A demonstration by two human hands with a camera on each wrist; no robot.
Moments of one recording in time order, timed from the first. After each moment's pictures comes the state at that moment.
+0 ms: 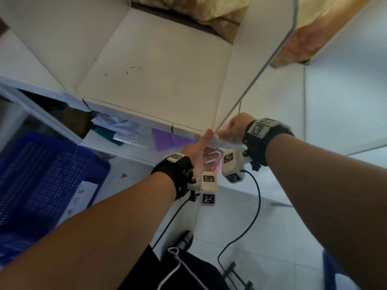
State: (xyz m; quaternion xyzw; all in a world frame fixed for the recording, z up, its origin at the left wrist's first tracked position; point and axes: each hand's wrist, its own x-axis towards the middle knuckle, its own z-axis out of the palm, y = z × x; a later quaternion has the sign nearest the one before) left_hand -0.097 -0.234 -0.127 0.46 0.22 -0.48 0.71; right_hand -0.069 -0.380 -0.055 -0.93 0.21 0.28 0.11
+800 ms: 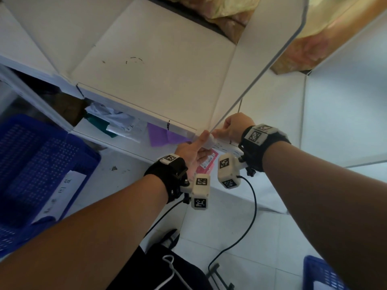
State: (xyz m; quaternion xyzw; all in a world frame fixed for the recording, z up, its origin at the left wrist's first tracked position) left_hand -0.099 -0.238 -0.143 0.45 0.22 -0.37 0.78; right_hand -0.057 -0.384 -0.072 -0.94 0.18 0.24 0.12
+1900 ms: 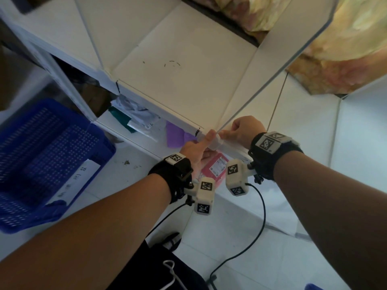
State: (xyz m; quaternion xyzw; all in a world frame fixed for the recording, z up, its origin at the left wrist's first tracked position) left_hand -0.078 -0.191 -0.133 0.44 0.27 -0.30 0.80; right_hand -0.028 -0.334 -0.078 -0.95 0.15 0.21 0.15
